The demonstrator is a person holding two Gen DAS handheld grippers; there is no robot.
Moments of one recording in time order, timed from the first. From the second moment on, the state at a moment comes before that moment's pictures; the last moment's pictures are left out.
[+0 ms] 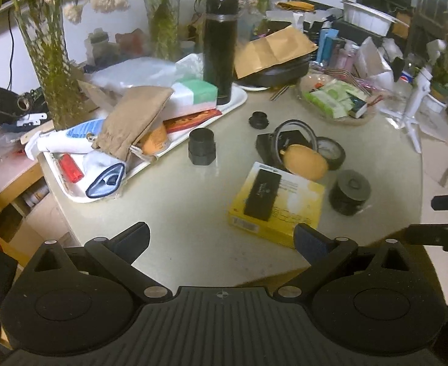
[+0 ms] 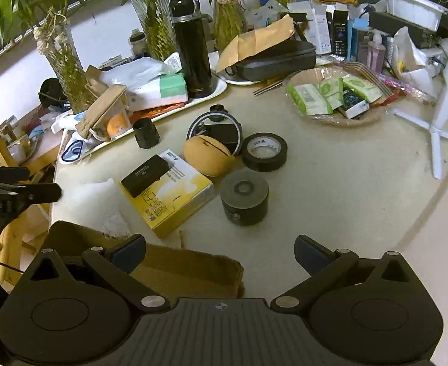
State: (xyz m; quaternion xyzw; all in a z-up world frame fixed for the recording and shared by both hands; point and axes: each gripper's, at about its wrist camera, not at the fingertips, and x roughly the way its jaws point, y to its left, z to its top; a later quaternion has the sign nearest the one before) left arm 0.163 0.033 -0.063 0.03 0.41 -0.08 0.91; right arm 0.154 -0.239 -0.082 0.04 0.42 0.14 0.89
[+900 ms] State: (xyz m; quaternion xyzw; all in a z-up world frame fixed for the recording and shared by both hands) left arm 0.176 0.043 -0.071 -0.05 0.41 -0.09 0.90; right arm 0.246 -0.231 -0.127 -0.02 0.44 0.15 0.89
